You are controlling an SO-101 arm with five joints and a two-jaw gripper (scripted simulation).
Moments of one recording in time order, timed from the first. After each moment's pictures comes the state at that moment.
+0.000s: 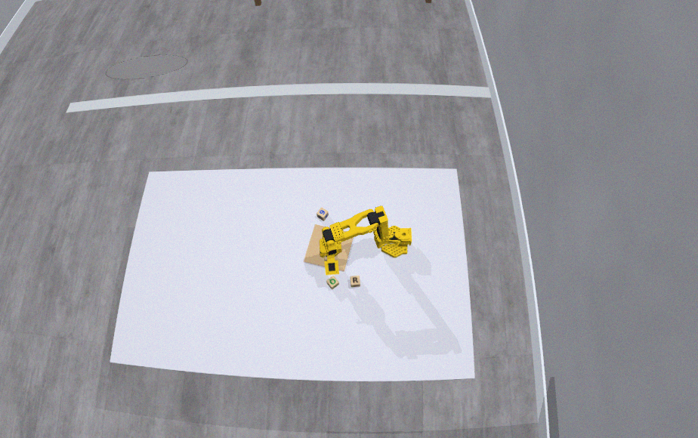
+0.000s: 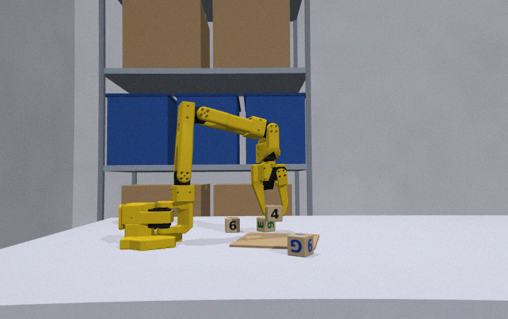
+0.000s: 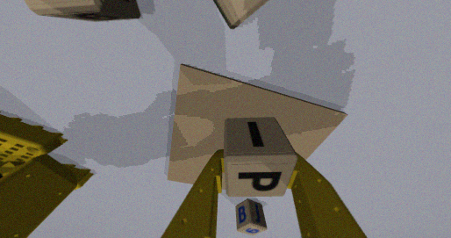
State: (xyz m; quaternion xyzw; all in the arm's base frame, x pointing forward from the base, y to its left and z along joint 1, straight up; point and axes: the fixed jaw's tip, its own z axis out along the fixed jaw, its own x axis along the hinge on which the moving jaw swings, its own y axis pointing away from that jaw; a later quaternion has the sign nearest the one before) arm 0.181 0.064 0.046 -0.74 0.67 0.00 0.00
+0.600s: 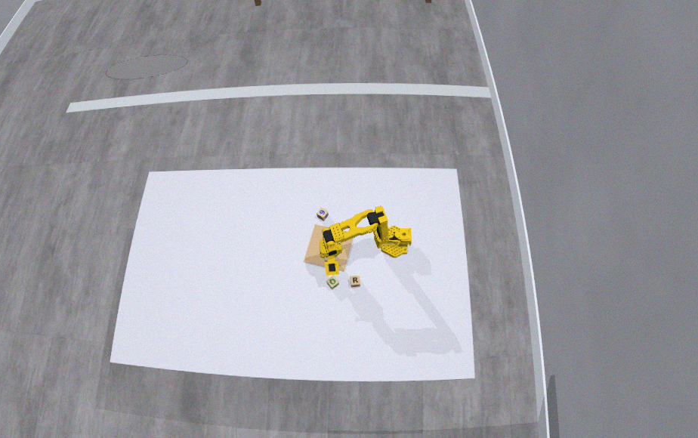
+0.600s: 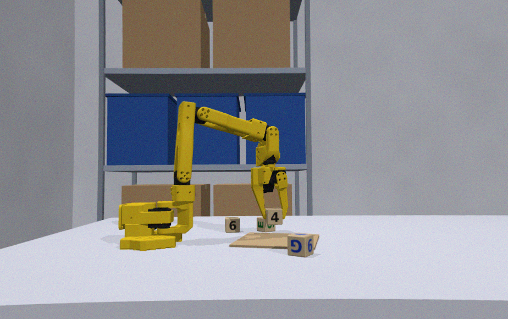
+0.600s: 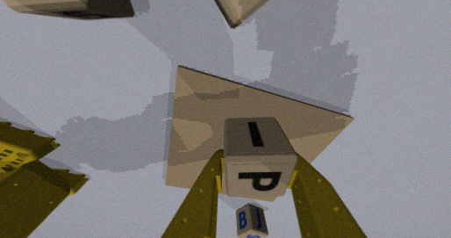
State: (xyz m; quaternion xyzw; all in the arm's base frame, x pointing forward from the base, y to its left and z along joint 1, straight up) arm 0.181 0.063 0.040 -0.74 0.67 0.00 0.00
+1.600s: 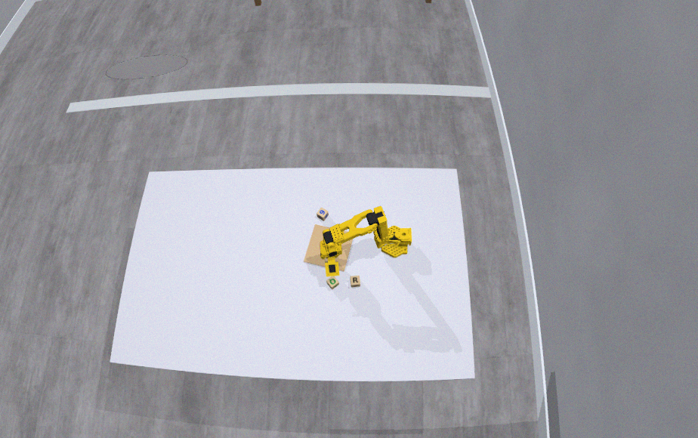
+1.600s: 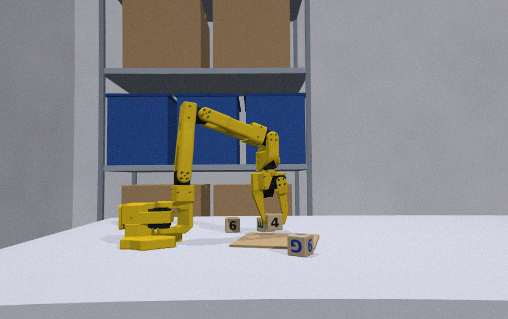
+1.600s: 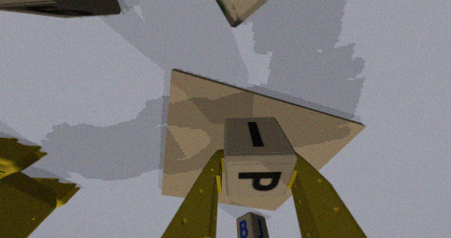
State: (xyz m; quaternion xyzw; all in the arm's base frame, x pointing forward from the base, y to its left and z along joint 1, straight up) arm 0.181 0.063 0.030 -0.74 0.67 0.00 0.01
